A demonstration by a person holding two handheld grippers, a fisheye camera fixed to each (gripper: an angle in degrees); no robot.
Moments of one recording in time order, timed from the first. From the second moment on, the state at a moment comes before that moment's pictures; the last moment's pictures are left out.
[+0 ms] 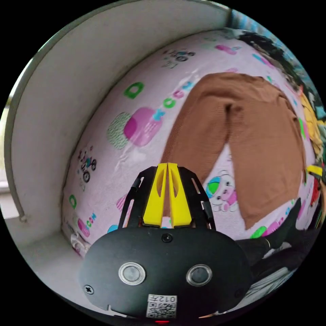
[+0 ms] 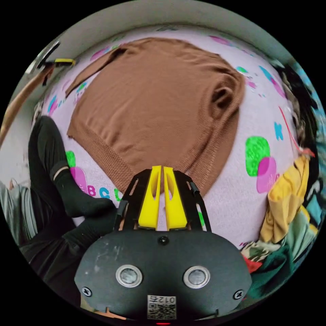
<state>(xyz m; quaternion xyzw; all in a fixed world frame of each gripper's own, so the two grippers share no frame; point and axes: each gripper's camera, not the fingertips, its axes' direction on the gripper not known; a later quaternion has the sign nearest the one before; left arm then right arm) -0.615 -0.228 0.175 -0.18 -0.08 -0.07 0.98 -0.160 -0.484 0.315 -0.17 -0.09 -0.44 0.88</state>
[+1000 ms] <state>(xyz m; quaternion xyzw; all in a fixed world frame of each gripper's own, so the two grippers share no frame) -0.233 -0.319 0.283 -0.20 0.19 0.36 0.89 0.065 -0.671 0.295 -0.14 0.06 -0.19 0.97</state>
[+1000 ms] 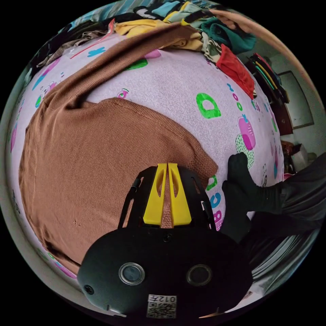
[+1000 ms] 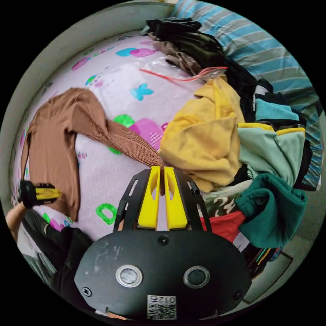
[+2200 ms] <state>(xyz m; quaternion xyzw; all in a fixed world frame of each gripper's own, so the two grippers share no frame) -0.662 -0.454 0.334 -0.18 -0.04 -0.08 0.98 -0.221 -0.761 0.445 -0.03 0.02 -0.41 0.91</state>
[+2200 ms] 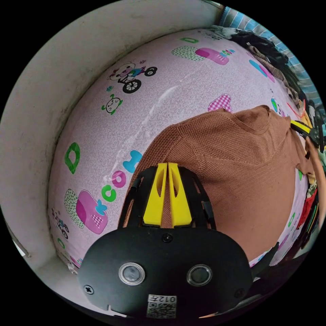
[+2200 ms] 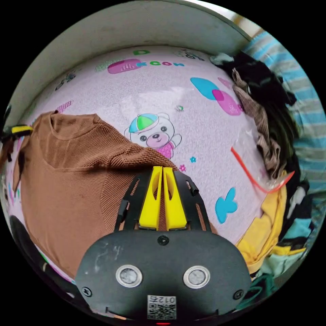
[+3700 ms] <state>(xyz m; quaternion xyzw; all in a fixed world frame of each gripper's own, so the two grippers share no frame) -0.699 -0.513 0.318 -0.06 0.01 -0.09 0.99 -0.323 -0.777 0.468 -0.04 -0.17 -0.38 0.91</state>
